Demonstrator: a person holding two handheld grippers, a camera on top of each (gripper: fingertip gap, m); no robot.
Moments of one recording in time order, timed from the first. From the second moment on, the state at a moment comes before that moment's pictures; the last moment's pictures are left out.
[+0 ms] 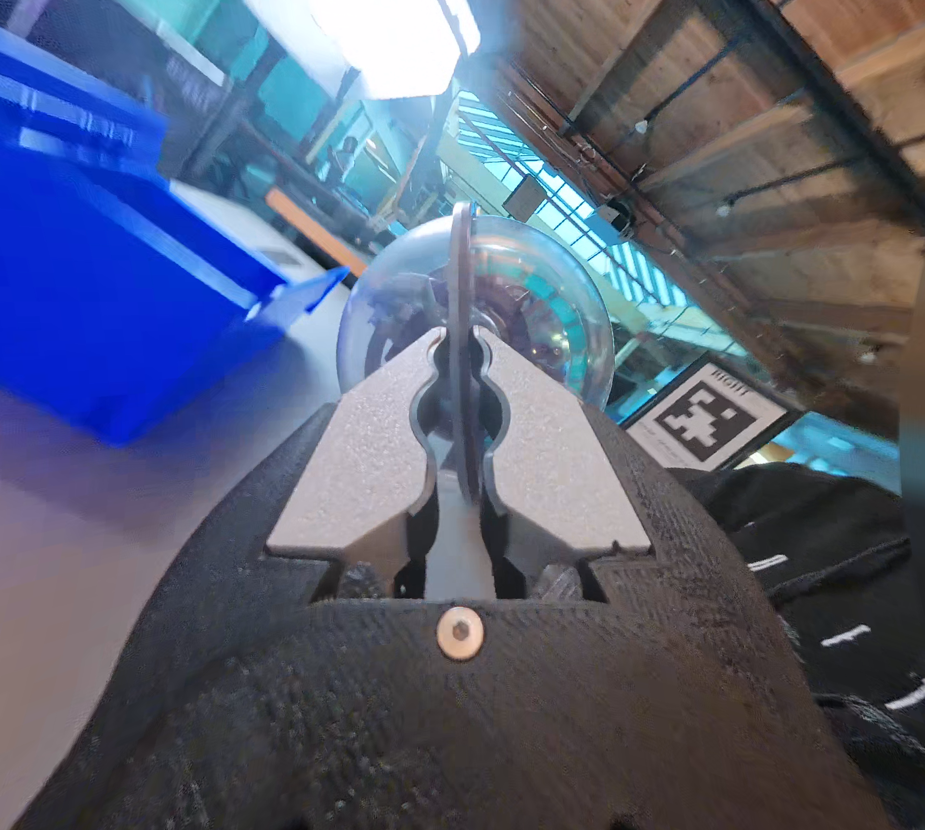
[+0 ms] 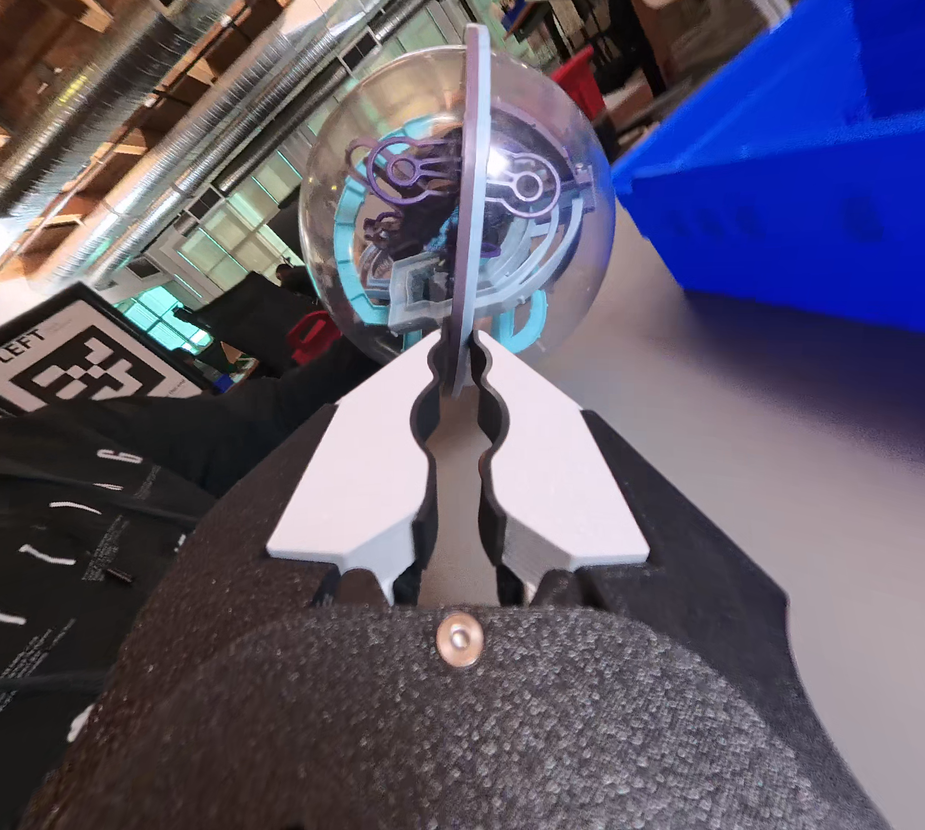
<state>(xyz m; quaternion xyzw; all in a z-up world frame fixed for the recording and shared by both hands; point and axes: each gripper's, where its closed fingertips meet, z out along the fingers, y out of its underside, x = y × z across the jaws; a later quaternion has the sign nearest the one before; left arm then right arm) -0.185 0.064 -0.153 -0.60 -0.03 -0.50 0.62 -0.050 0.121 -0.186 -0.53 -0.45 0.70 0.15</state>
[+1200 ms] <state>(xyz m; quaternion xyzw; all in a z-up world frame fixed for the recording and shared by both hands) -0.062 -0.016 0.092 -0.43 0.29 -0.24 0.82 0.031 0.111 0.078 -0.29 -0.52 0.62 0.51</state>
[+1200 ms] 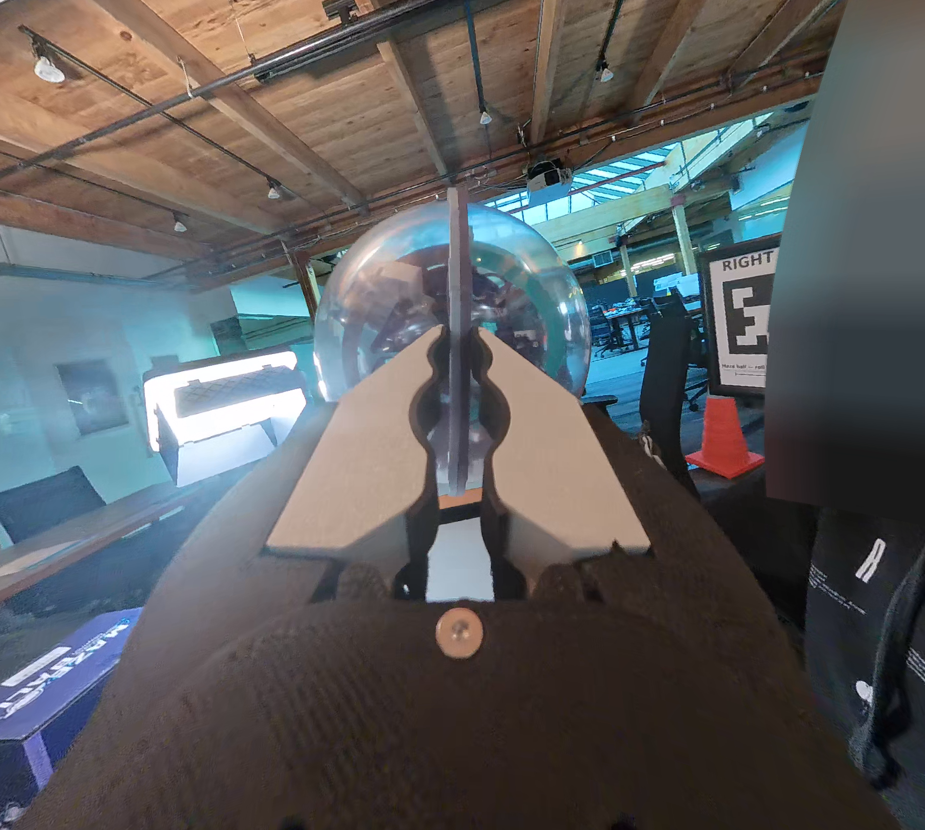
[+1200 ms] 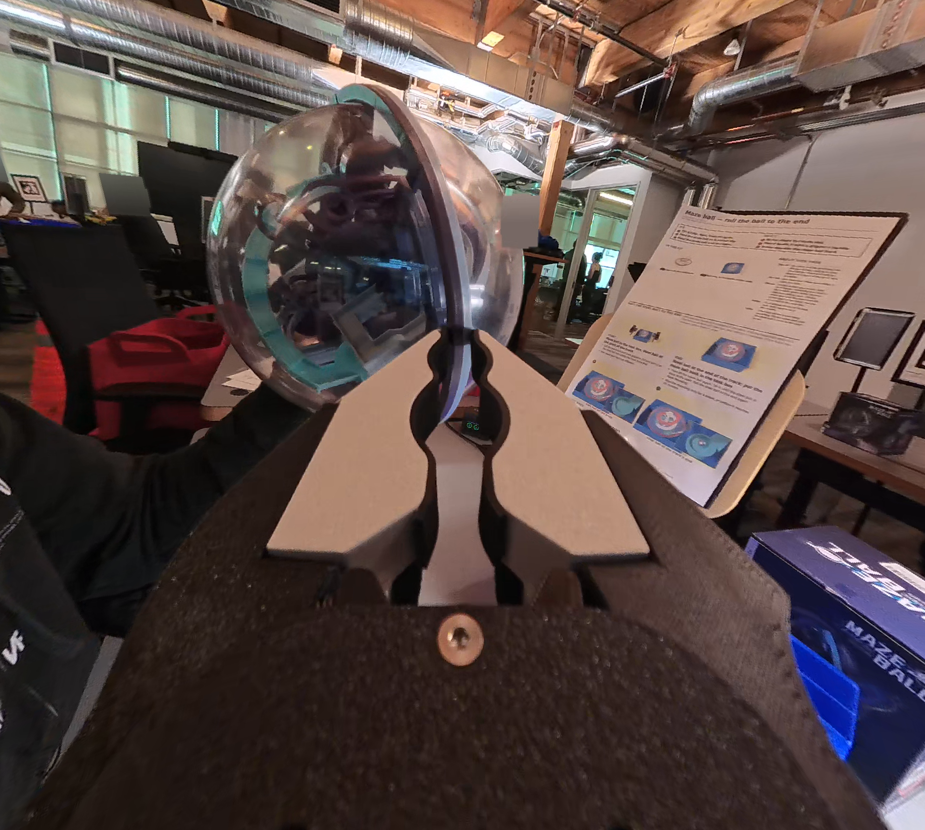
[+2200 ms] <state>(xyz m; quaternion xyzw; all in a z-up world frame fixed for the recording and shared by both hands) -0.146 0.073 -0.016 -0.52 -0.06 -0.51 0.68 -0.022 0.173 -0.020 -0.46 -0.45 0.68 0.34</state>
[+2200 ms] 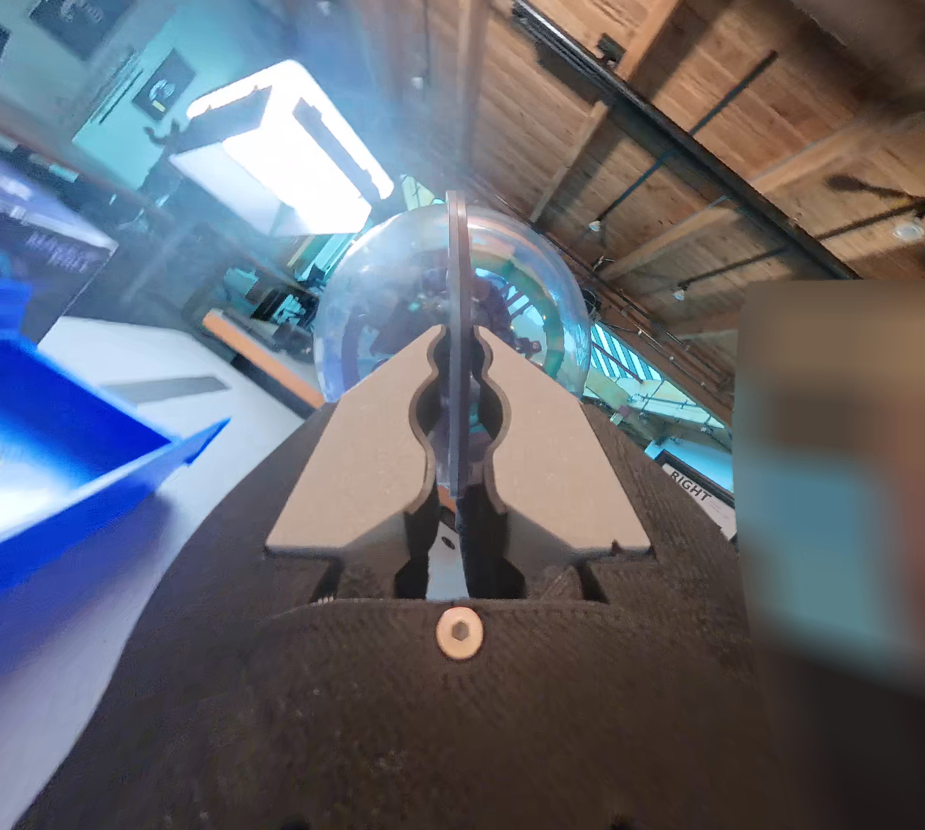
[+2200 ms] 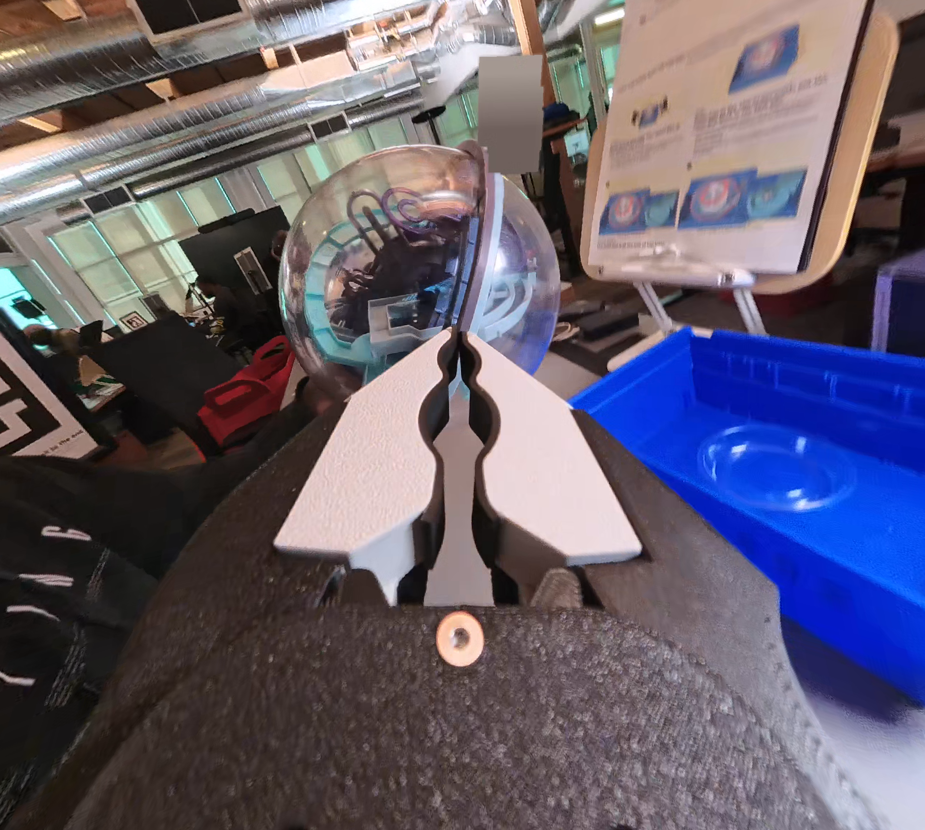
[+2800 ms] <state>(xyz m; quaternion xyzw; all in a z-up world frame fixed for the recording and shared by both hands) -0.100 0.055 -0.205 -0.65 -0.16 -0.54 0.51 -0.024 0.167 -0.186 -0.61 -0.46 0.61 0.22</state>
